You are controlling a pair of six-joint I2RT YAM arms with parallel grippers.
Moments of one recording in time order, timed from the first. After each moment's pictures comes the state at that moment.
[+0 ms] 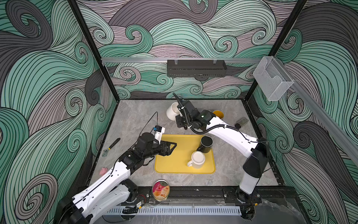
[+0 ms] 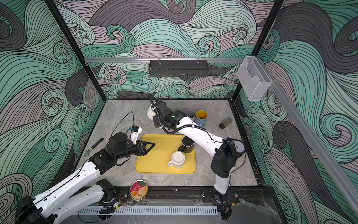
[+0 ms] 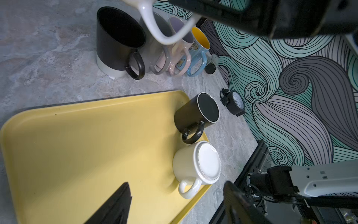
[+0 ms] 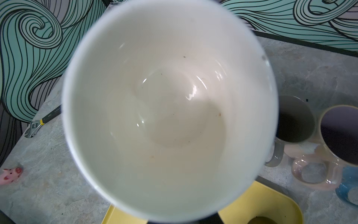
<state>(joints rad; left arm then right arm) -0.61 0.84 0.58 -0.24 0.28 -0.54 0.86 1.85 1.81 -0.78 0.21 0.35</state>
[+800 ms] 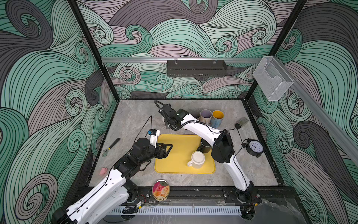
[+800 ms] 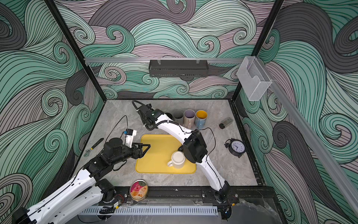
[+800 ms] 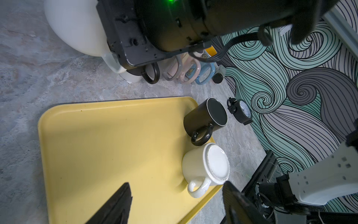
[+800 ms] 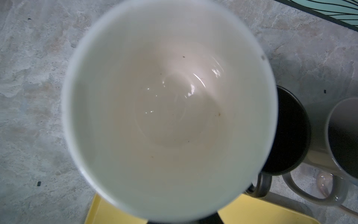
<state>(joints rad) -0.61 0.71 0.51 -0.26 0.20 -0.55 0.89 2.34 2.26 -1.00 0.37 0.45</state>
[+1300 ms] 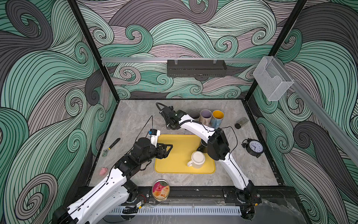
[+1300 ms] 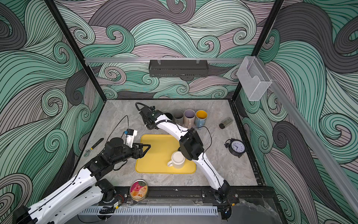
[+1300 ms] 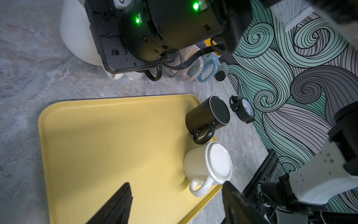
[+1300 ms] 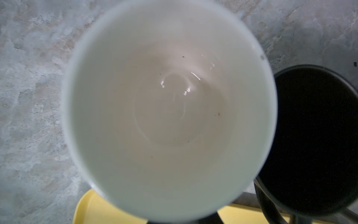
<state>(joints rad) -0.61 0.72 0.51 -0.27 0.20 -0.55 0.85 2.45 2.30 -1.00 0.35 0.54</state>
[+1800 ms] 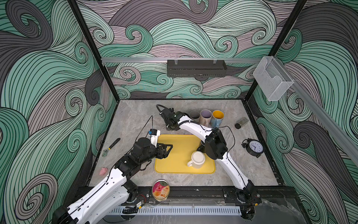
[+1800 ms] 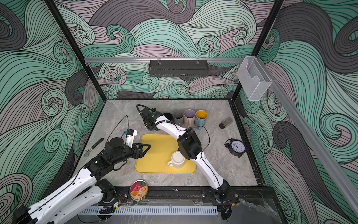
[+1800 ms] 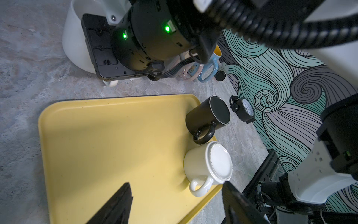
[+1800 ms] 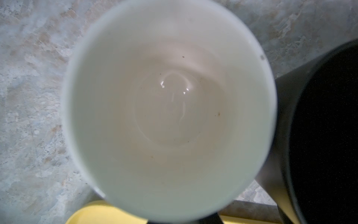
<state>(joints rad) -0.60 0.72 0.51 -0.27 0.20 -0.55 0.83 2.51 2.31 -0.98 0.32 0.59</state>
